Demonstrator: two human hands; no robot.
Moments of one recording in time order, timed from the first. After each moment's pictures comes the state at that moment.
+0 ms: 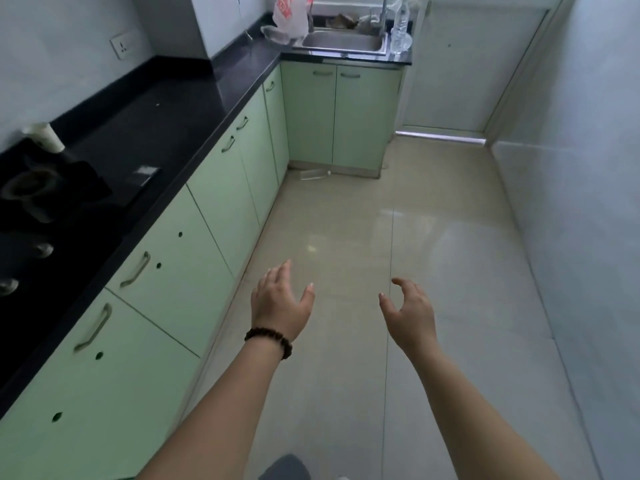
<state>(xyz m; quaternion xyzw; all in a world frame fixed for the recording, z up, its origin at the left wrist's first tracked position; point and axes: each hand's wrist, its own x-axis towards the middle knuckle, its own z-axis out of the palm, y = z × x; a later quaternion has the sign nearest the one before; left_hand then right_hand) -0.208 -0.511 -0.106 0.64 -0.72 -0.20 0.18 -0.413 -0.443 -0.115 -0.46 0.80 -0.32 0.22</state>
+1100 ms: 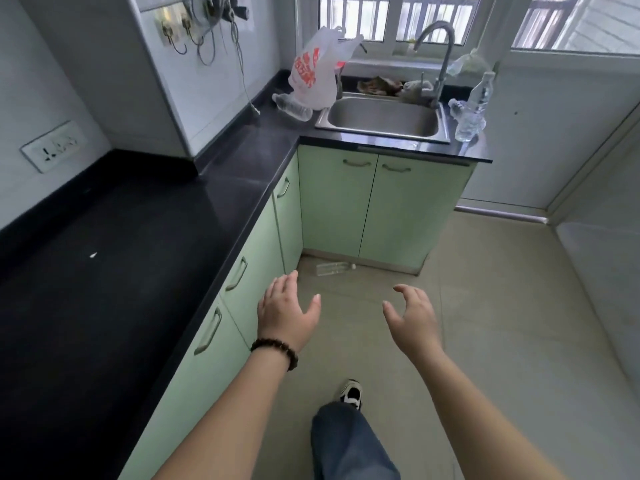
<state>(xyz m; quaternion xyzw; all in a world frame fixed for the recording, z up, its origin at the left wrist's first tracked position) -0.291 -1.250 -0.117 0.64 -0.72 -0.20 0.18 -0.498 -1.196 -0.122 -0.49 0.79 -0.30 0.21</state>
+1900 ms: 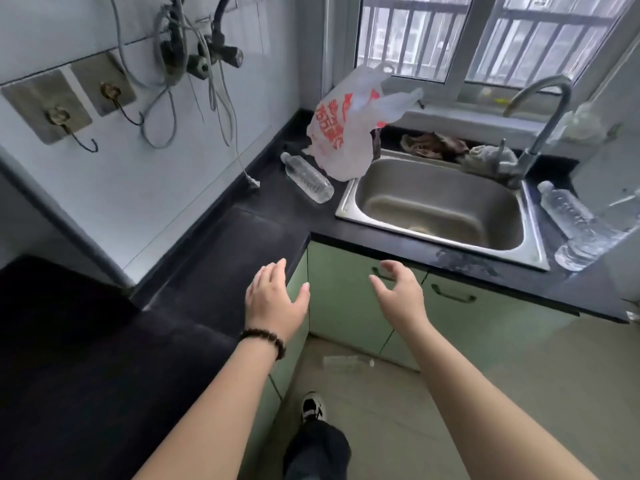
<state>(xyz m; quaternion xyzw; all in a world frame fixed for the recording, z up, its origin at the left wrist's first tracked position) -0.372 -1.757 -0.097 0.69 -0.66 -0.18 0.22 -0.582 -1.751 -0.094 -0.52 0.73 -0.35 0.28</state>
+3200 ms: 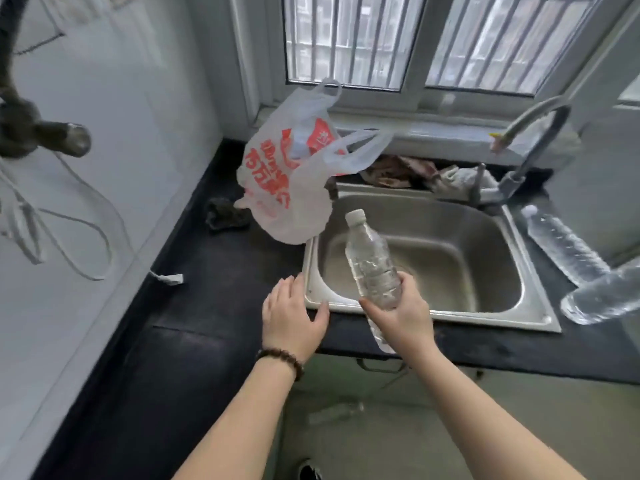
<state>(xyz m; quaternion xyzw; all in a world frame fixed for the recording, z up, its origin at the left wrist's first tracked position) -0.478 -2.015 -0.112 0.59 -0.76 -0.21 0.17 -0.649 -1.954 -0.089 -0.40 0.80 -0.38 0.25</state>
